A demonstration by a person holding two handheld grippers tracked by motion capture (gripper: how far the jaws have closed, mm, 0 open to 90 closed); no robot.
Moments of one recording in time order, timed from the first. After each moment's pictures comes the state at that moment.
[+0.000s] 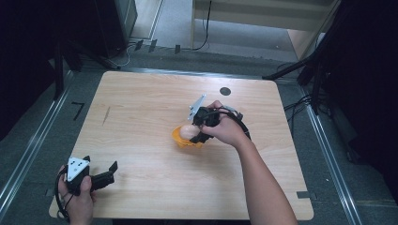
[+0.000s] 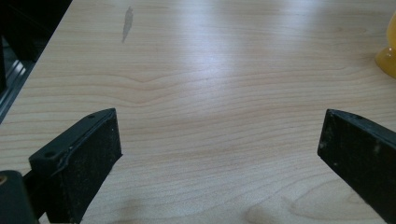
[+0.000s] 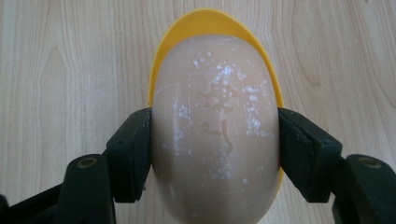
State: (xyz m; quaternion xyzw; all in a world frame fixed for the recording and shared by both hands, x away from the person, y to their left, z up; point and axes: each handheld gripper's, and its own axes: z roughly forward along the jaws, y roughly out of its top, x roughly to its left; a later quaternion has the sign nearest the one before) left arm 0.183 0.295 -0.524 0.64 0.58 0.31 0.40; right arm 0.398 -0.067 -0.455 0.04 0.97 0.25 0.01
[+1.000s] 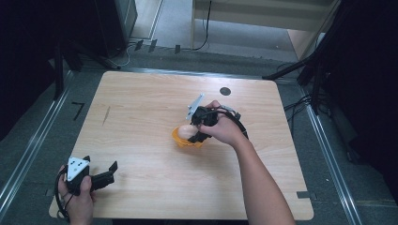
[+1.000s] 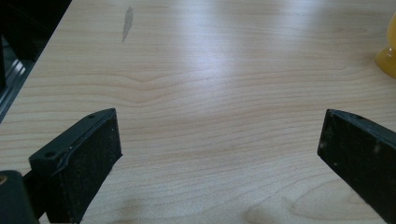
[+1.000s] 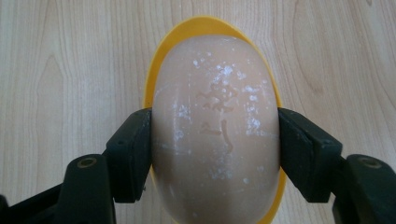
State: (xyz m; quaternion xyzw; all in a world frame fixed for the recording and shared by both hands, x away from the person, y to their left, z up) left arm 0.183 0.295 -0.524 0.64 0.58 0.30 0.40; right arm 0.401 -0.062 -0.459 0.05 0.97 0.26 0.00
